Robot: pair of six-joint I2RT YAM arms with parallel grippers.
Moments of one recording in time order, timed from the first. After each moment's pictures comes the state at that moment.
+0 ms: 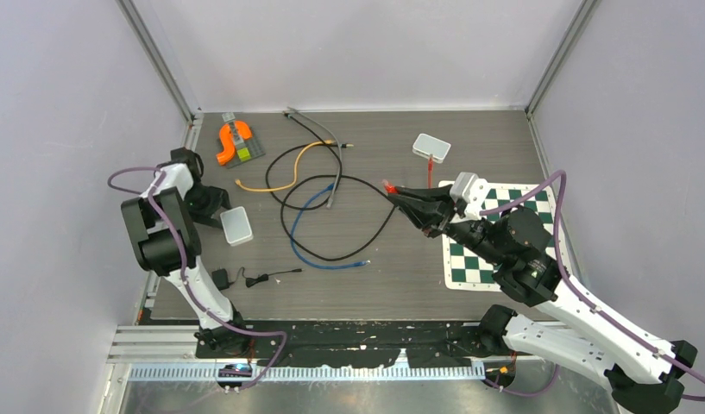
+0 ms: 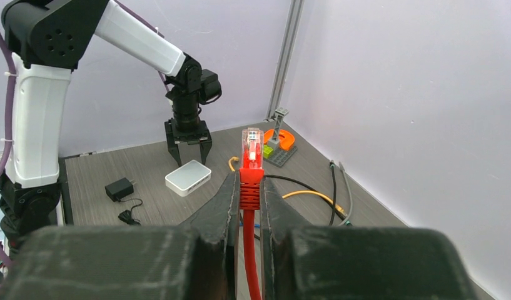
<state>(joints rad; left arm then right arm) 0.34 1.90 1.32 -0.83 -0.04 -1.01 0.87 0.70 0.83 0.16 -0.14 -0.14</state>
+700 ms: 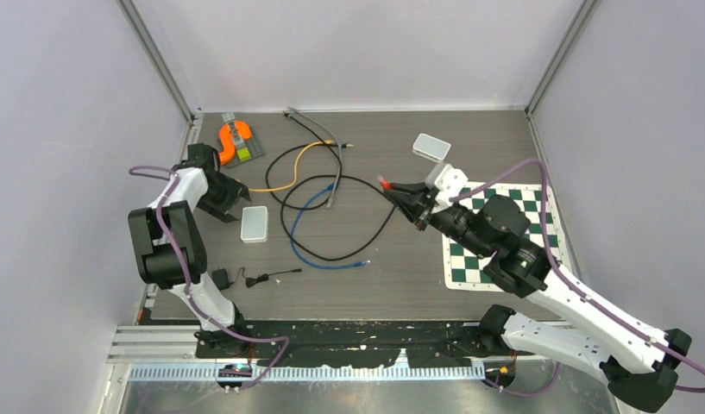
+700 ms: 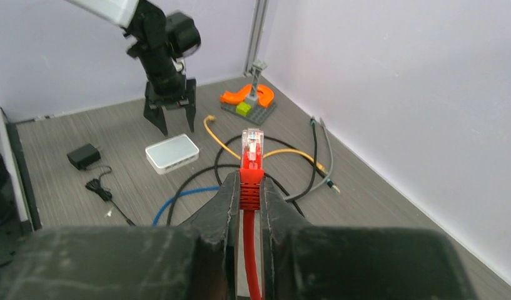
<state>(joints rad) 0.20 1.75 1.19 -0.70 0.07 -0.90 0.87 0.77 0.88 0.04 -0.05 -0.18</state>
